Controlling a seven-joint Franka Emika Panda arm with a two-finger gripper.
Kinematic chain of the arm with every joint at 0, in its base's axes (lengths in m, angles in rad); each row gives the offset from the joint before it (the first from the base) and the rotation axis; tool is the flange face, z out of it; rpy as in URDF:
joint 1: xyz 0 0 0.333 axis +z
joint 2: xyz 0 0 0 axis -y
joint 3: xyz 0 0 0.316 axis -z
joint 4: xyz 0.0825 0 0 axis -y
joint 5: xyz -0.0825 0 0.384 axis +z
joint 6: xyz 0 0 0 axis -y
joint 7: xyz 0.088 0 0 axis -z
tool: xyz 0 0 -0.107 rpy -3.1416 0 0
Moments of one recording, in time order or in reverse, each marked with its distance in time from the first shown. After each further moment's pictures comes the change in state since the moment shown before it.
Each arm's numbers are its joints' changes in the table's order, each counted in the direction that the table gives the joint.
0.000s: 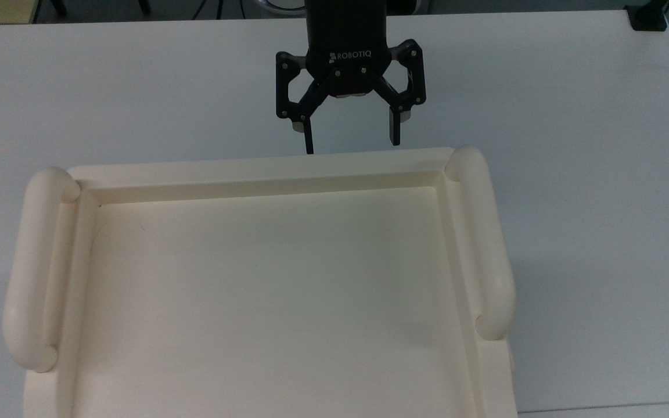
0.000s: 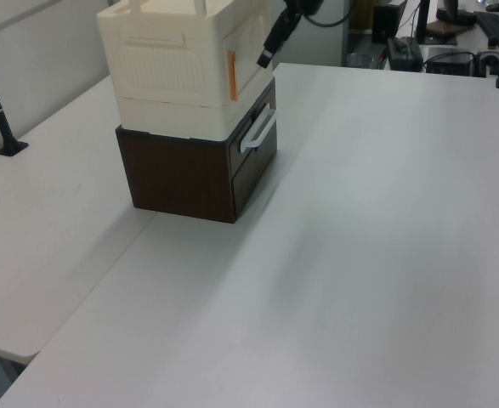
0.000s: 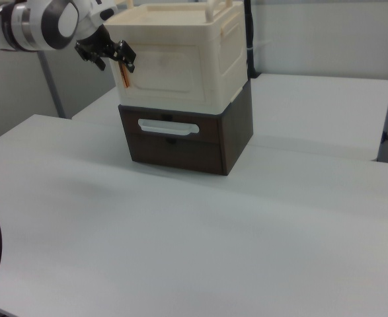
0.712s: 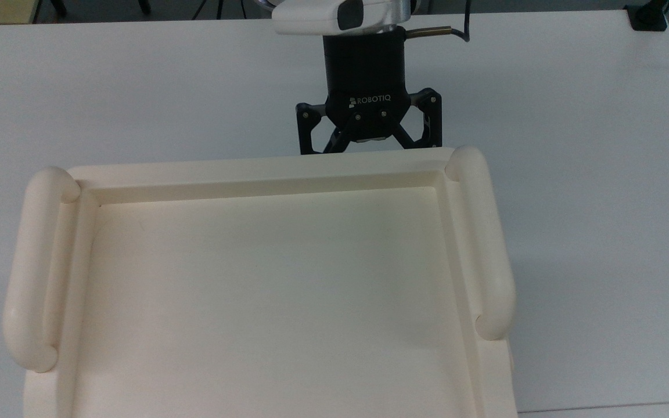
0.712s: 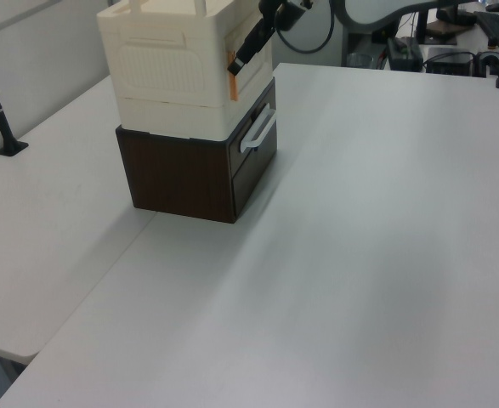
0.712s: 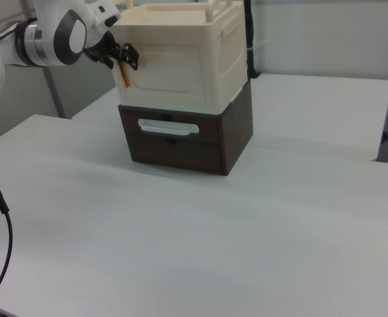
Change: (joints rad) arm 0.019 -0.090 0.000 0.019 -0.019 0.213 -0.001
